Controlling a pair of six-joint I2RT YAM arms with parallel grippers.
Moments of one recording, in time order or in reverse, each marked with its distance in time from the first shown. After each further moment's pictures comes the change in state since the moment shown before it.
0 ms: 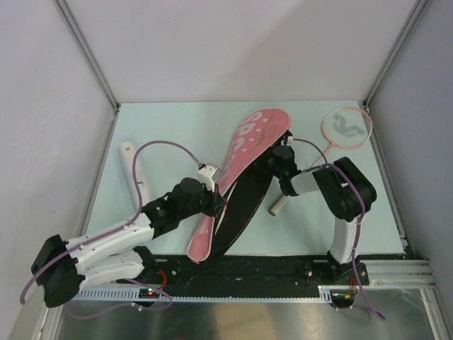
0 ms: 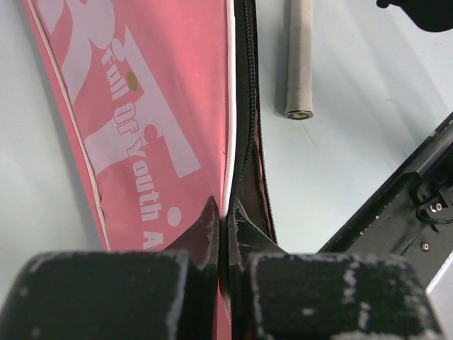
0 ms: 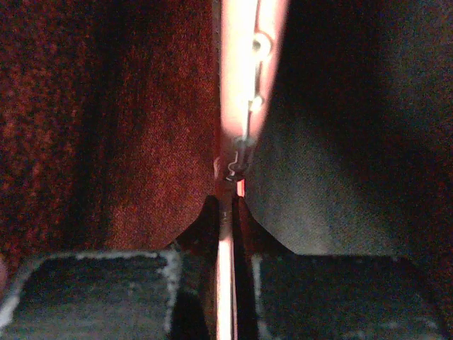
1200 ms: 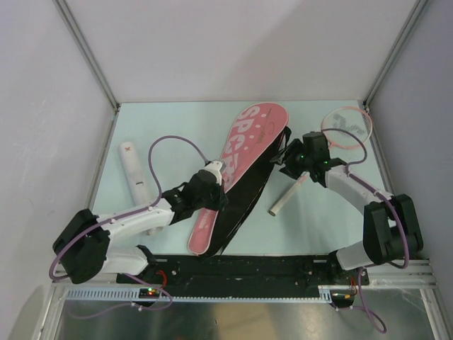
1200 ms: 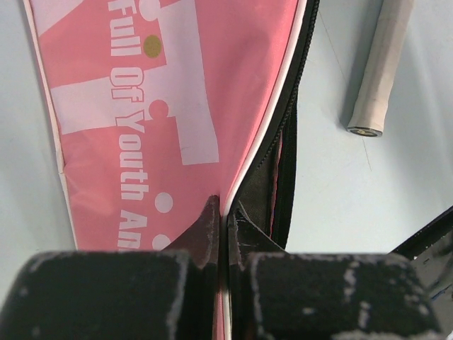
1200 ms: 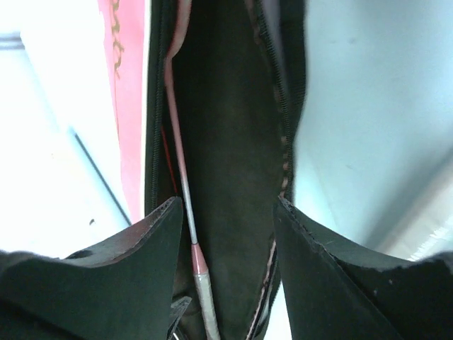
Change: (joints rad) left arm 0.056 0.270 0.084 -0.005 -0.051 -0.104; right arm -0.160 -0.443 0.064 -0.863 -0.097 -0.285
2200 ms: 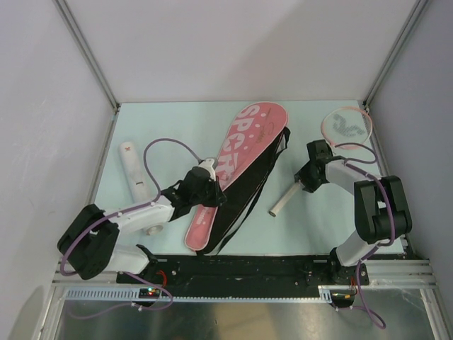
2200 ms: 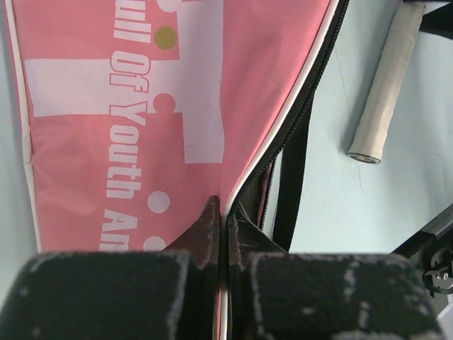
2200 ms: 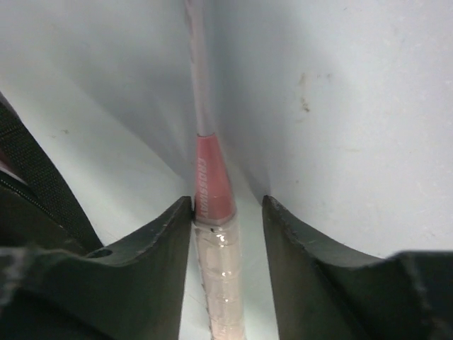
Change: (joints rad) left arm 0.104 0.063 -0.045 0.110 0.114 -0.080; right arm -0.135 0.142 0.007 -0.294 0.309 -0.018
